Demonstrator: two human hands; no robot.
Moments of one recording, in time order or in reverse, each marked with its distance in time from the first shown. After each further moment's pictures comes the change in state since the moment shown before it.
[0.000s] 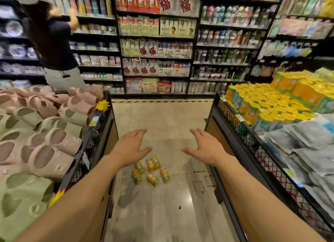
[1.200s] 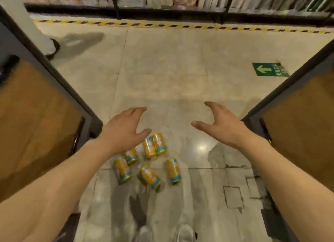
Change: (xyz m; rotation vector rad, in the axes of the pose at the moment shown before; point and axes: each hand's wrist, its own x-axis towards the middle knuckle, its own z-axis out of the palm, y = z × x) left_hand 0.482 -0.267 0.466 -0.073 -0.207 -0.185; right_hand 0.593 0.206 0.415 0.204 -0.244 0.109
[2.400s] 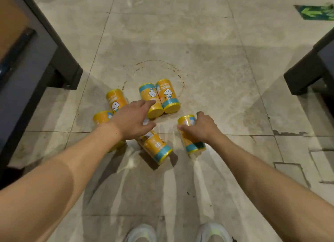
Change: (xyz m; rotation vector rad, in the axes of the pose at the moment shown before) left_hand 0.031 -0.133 0.383 0.085 -0.097 0.111; right_hand 0.116 0.131 0.459 0.160 -0.115 0.252
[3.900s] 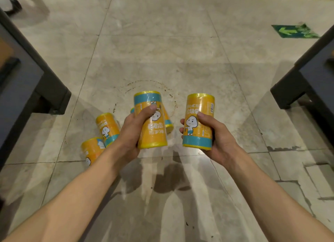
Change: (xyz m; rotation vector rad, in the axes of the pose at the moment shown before) left_hand 0.029 0.046 -0.026 -1.771 0.160 -0.364; right_hand -0.041 -0.019 -0.070 1.539 -0.309 -0.060
